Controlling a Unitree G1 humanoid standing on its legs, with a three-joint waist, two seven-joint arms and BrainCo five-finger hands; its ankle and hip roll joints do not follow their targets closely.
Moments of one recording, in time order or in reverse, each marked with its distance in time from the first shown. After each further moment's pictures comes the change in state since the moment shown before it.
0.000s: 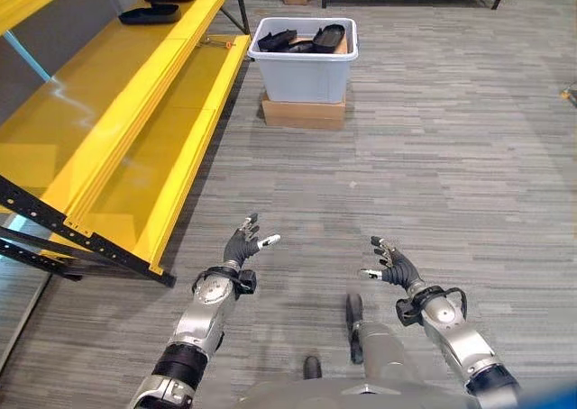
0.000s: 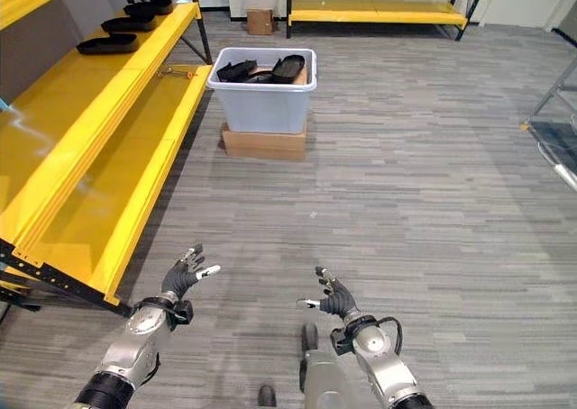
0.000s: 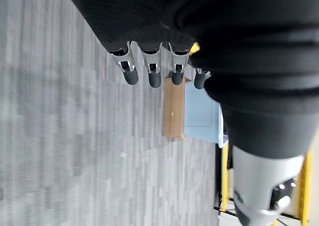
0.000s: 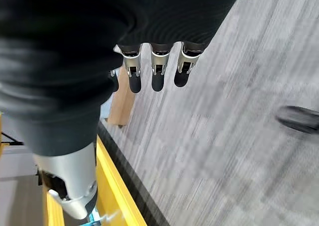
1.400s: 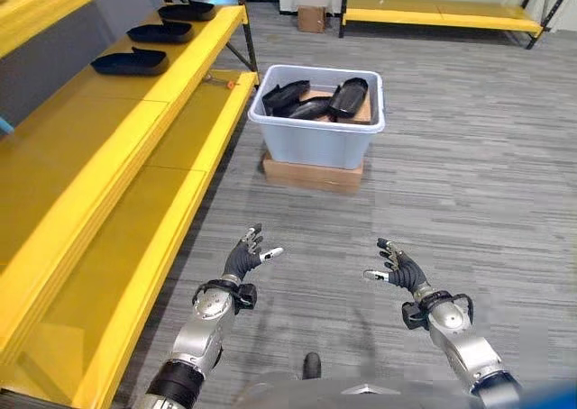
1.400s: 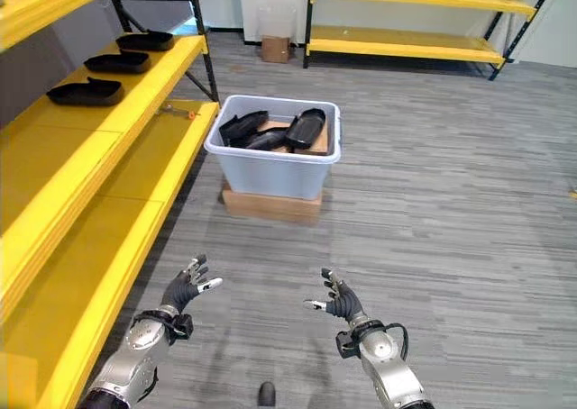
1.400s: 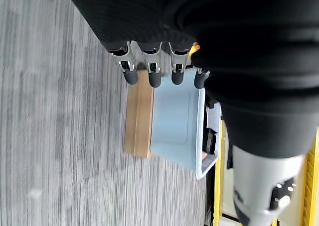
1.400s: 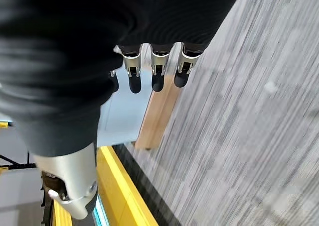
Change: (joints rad) left arm 0.080 0.047 -0.045 -0.073 -0.002 -0.002 -0.022; right arm 0.071 -0.007 -0.045 -0.007 0.036 -0.021 0.014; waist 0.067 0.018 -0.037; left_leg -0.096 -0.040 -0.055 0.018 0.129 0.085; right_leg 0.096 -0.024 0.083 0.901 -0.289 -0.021
